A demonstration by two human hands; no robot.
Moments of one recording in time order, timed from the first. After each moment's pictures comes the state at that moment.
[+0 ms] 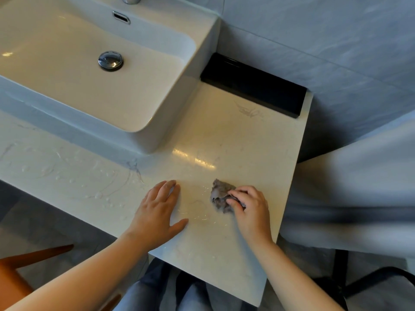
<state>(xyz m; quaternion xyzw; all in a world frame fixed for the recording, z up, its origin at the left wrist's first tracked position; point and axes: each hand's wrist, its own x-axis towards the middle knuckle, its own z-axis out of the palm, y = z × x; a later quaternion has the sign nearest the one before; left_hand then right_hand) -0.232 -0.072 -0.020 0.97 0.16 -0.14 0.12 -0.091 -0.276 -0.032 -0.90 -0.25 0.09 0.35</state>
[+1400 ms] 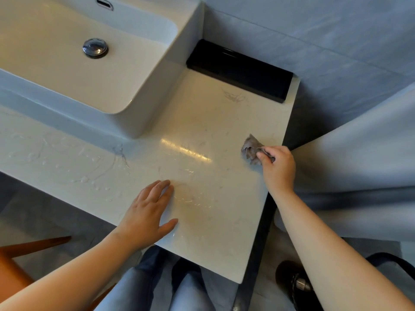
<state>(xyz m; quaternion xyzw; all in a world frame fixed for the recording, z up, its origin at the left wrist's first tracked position) -0.255 -0.107 -0.020 0.97 0.13 -0.14 0.14 0.008 -0.318 -0.021 -0.92 -0.14 0.02 0.37</state>
